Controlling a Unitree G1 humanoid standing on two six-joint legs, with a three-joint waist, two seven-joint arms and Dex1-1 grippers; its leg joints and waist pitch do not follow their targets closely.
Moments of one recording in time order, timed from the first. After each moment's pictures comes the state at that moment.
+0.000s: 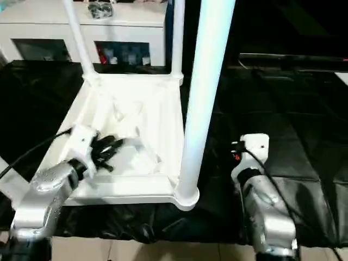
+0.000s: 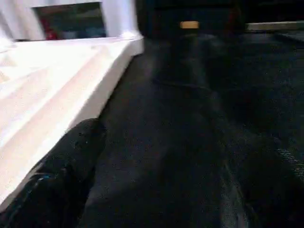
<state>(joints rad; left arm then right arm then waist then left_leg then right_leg) -0.15 0.13 0.08 -0.01 -0.05 0.34 -0.46 -0.08 -0.12 -0.16 -0.06 0.16 0.32 0.25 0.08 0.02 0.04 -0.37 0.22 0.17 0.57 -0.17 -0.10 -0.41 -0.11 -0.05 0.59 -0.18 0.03</state>
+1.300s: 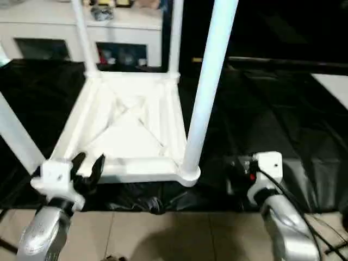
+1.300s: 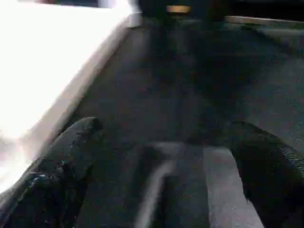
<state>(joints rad) 0.23 0.02 0.05 -0.27 -0.02 0.08 -0.22 0.08 -0.31 -0.18 -0.06 0.25 0.25 0.45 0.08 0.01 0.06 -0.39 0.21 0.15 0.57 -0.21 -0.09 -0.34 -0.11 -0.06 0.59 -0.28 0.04</state>
